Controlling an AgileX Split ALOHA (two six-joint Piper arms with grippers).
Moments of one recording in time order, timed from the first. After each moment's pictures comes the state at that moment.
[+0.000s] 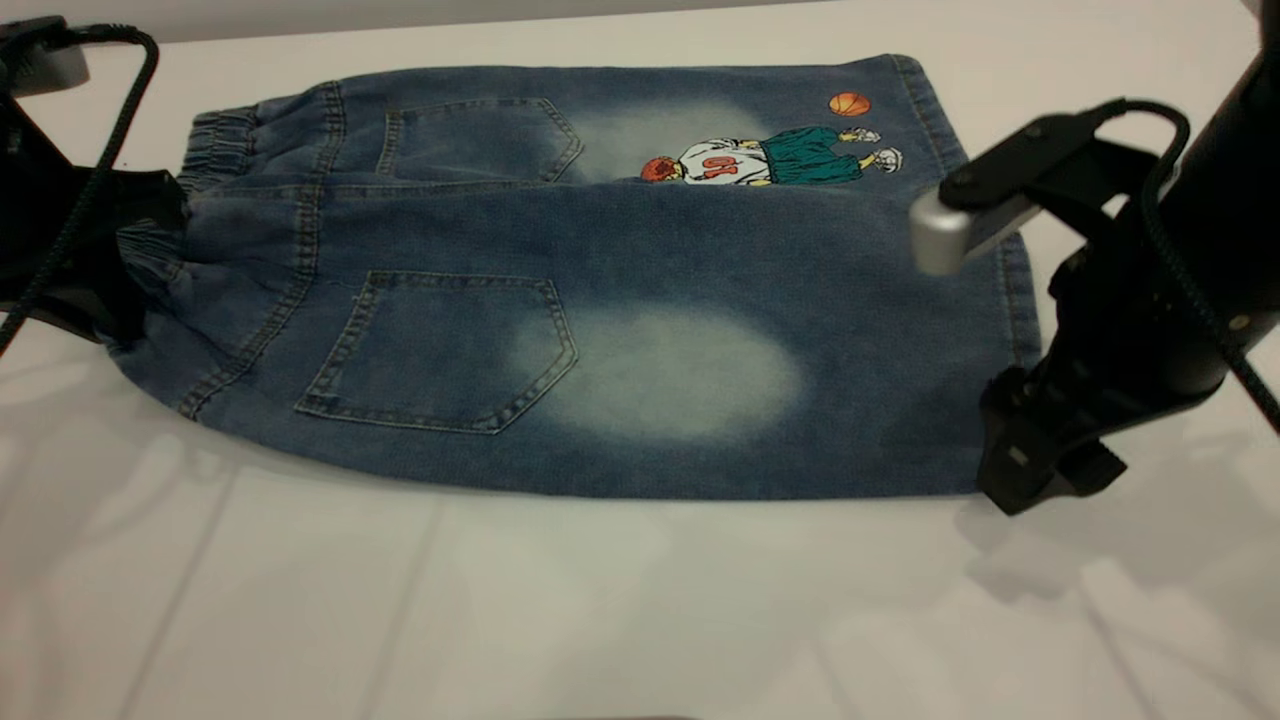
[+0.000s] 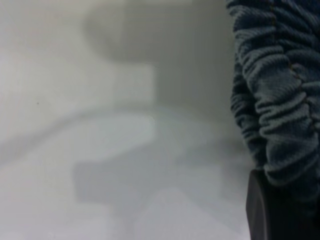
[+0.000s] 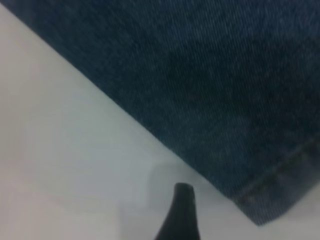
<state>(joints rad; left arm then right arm) -0.03 1.89 -0.85 -0.04 0.23 -0.17 0.36 1.96 -0.69 0.44 0.17 -0.63</state>
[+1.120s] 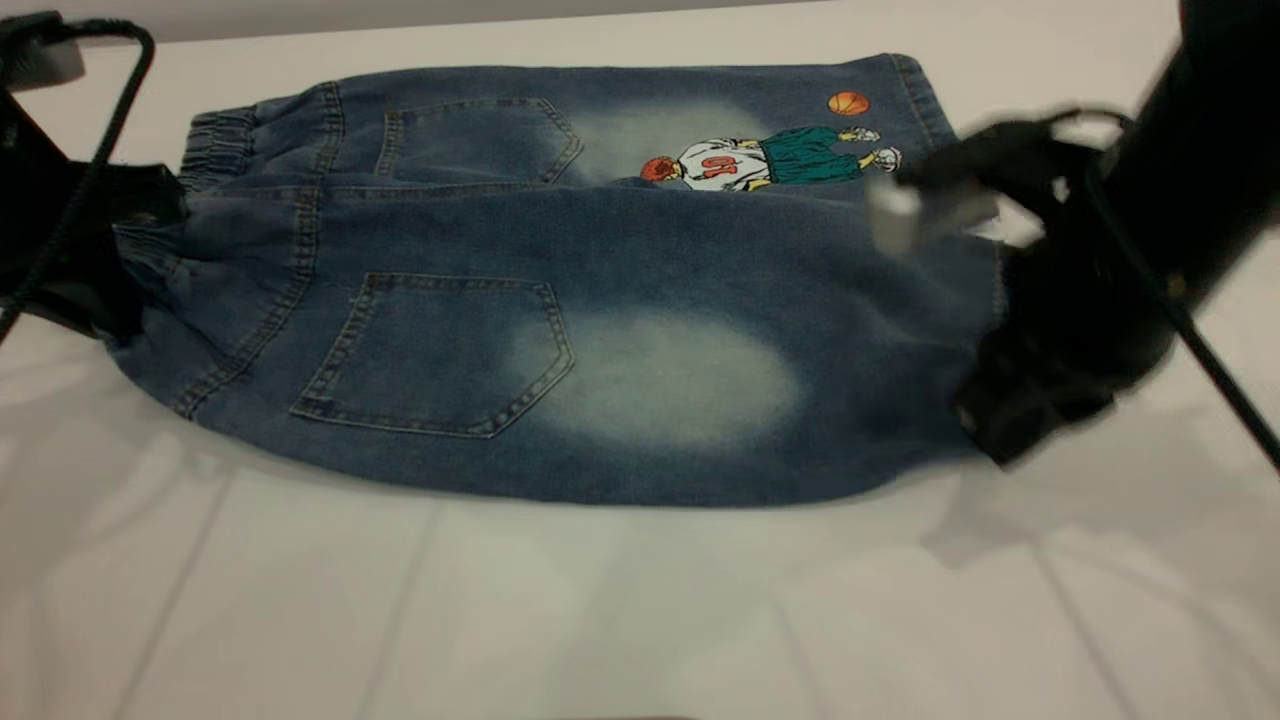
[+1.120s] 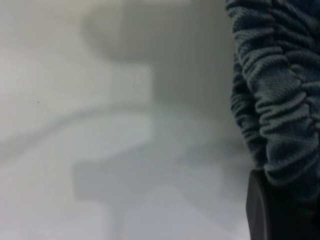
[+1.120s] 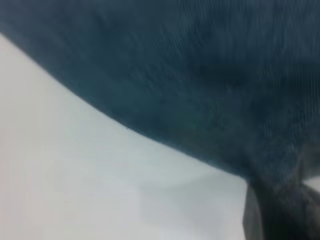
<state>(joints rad) -0.03 1.87 -0.85 -0.06 0.24 -0.17 0.36 1.96 -0.85 0.45 0.39 -0.59</state>
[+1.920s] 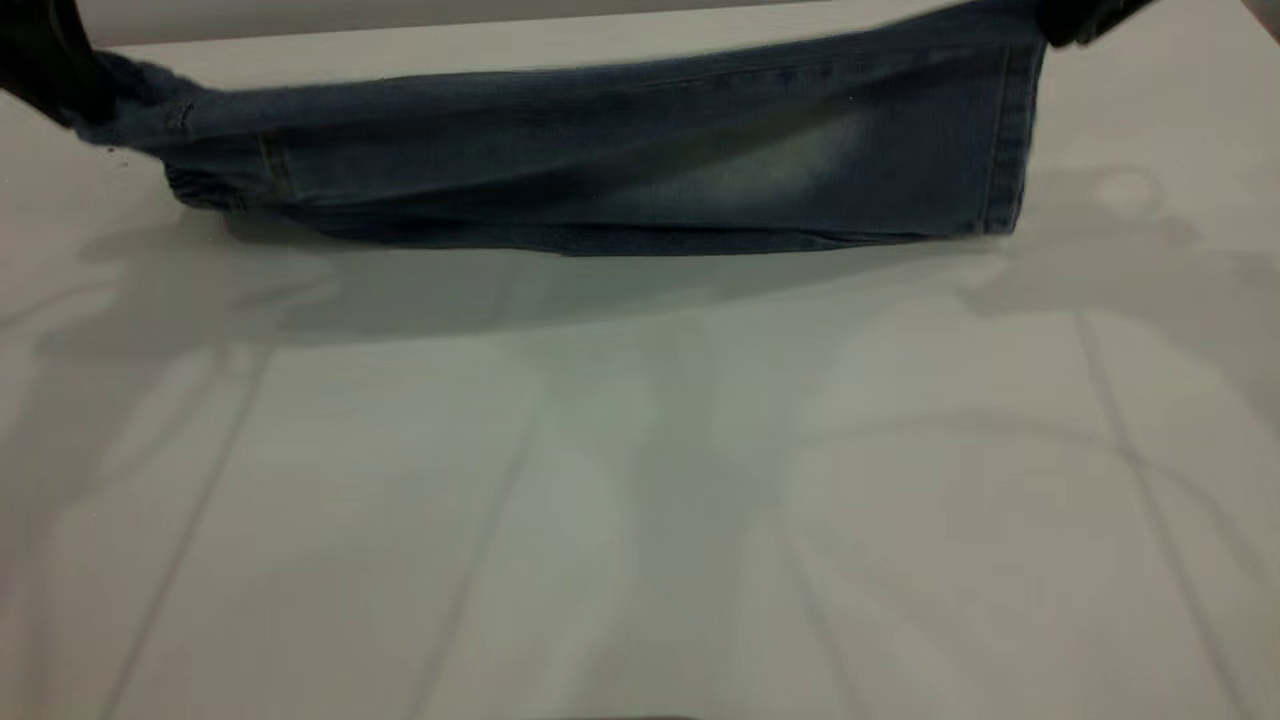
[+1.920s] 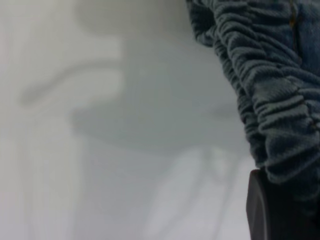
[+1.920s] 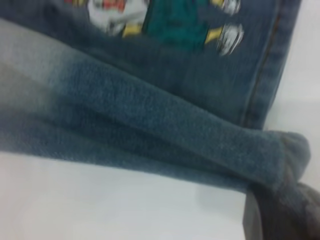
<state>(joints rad) -0.03 1.84 -1.25 -0.10 0.69 -0.22 0.07 1.89 -1.25 0.48 0.63 -0.49</state>
